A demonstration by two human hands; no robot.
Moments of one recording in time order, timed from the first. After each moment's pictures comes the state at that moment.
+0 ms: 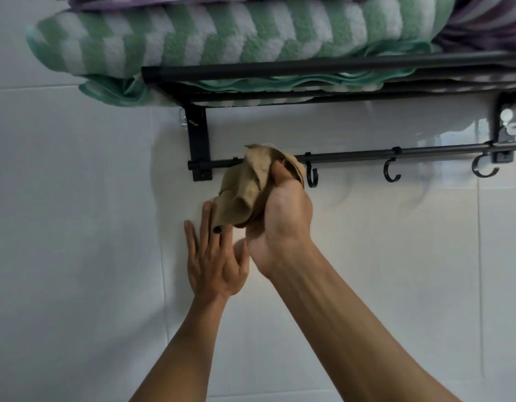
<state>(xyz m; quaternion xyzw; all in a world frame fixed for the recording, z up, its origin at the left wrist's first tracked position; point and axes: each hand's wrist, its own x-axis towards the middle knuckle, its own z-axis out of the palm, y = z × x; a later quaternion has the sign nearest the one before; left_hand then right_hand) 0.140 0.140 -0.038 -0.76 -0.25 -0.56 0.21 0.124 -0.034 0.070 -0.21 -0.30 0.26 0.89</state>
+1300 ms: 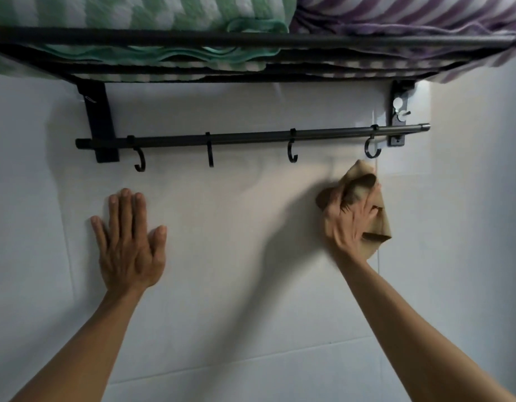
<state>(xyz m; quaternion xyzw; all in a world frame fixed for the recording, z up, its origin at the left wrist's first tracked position) 0.153 0.139 -0.061 -0.74 -0.28 -0.58 0.17 0.383 -0.139 -0.017 -0.65 -0.20 -0.30 0.67</state>
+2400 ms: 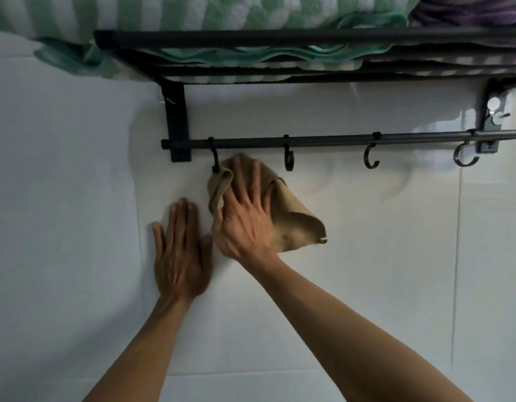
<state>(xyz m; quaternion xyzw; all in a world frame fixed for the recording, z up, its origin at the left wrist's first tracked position) 0.134 0.164 -0.075 -0.73 -0.24 -0.61 0.18 0.217 0.049 0.004 -0.68 -0.53 -0.37 0.34</state>
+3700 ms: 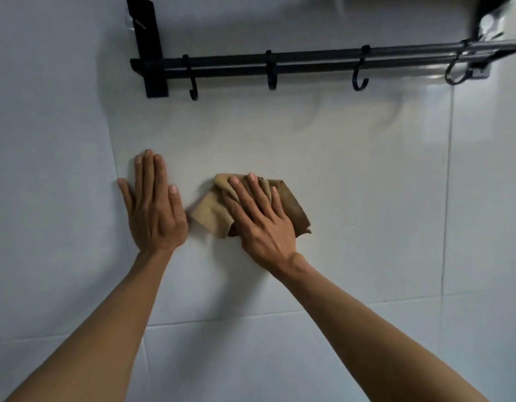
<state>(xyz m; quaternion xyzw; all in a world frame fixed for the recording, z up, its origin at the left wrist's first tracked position) 0.130 0.184 -0.098 -0.67 -0.22 -0.69 0.17 0.276 0.029 -0.133 -0.55 -0.52 -0.58 0.29</state>
